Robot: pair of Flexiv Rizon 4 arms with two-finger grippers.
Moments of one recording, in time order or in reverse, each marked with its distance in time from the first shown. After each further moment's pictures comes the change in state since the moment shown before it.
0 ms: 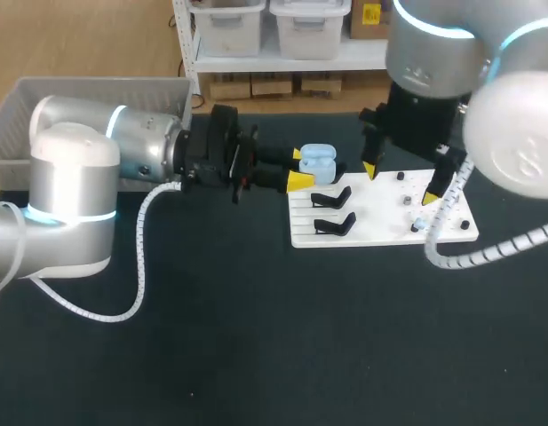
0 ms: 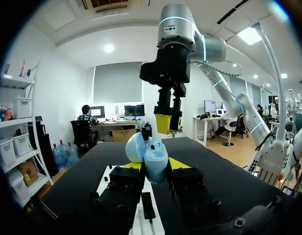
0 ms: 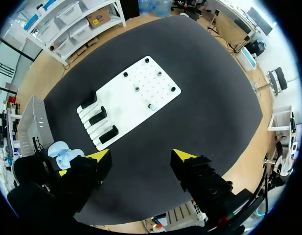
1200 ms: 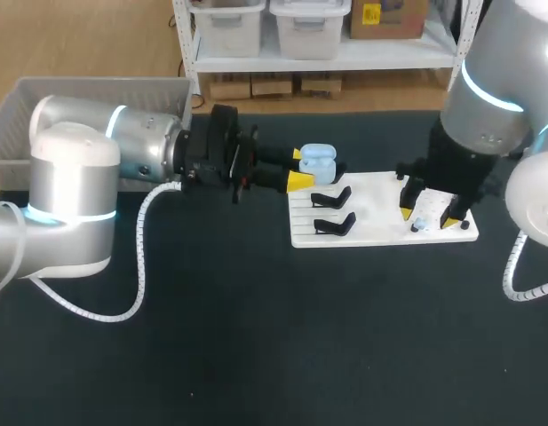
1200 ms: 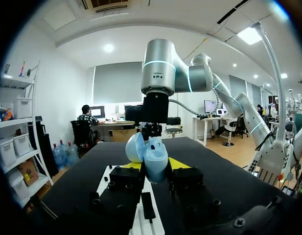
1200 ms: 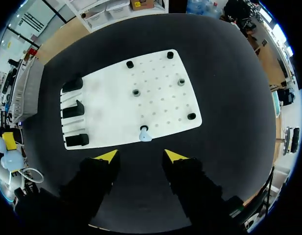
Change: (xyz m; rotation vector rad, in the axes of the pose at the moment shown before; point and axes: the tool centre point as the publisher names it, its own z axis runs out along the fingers) left arm 0.000 0.000 0.000 0.000 0.000 0.000; right arm -0.046 -0.038 0.105 -0.094 0.059 -0.388
